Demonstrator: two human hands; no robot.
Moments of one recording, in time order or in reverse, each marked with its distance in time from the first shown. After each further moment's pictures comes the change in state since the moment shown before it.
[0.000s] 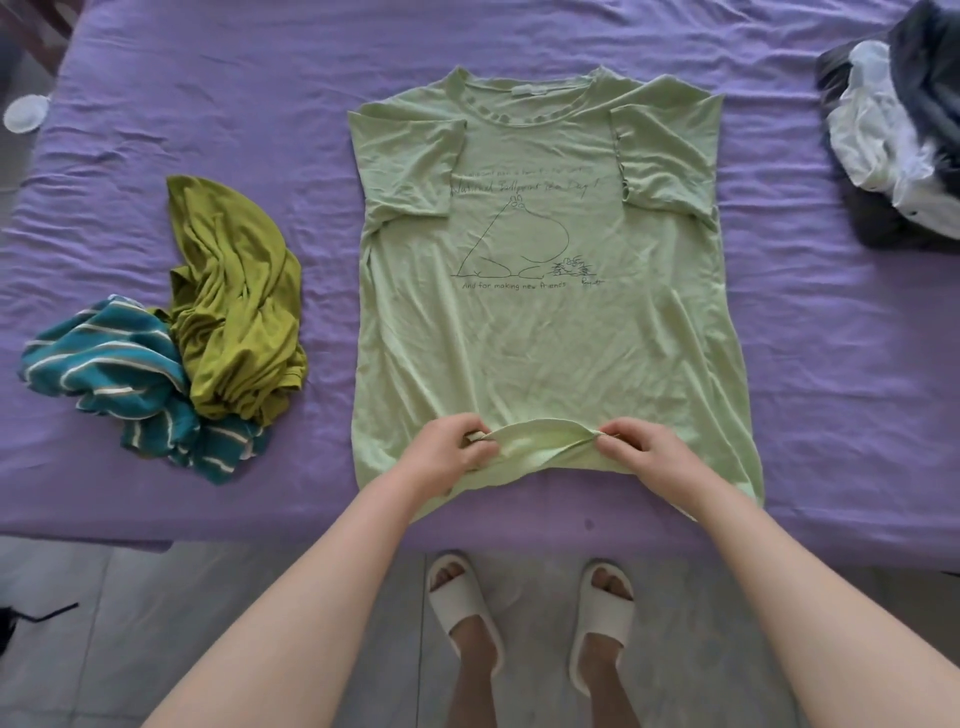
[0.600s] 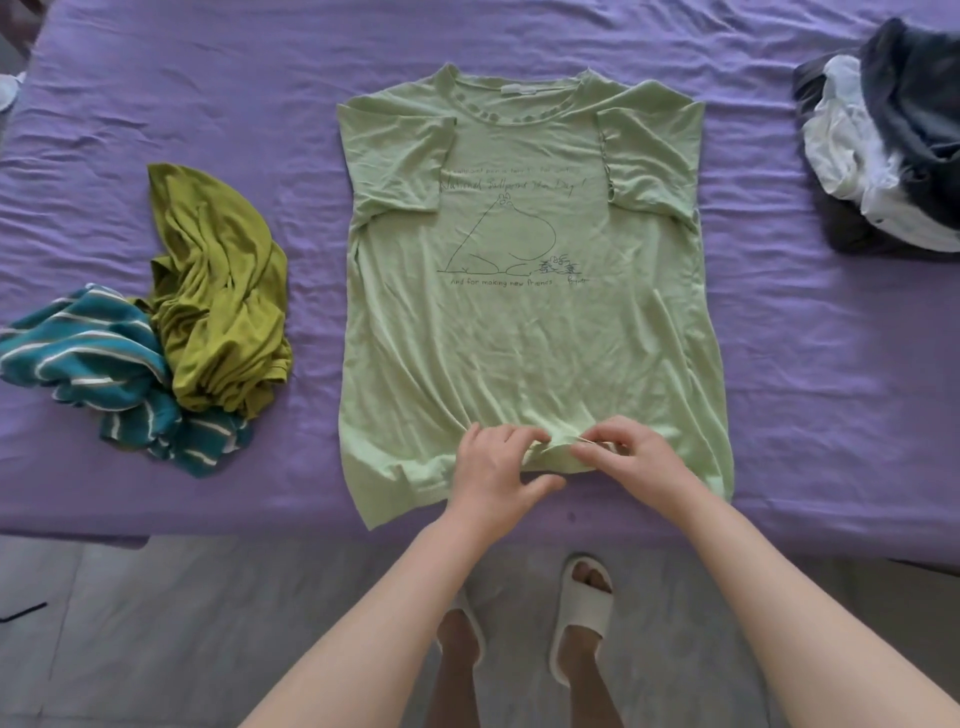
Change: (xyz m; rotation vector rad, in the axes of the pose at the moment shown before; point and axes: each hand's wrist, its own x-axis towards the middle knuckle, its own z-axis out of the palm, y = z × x) left_hand -0.022 0.025 0.071 0.332 0.301 0.417; right_hand -0.020 -0.012 0.005 0.038 0.062 -0.090
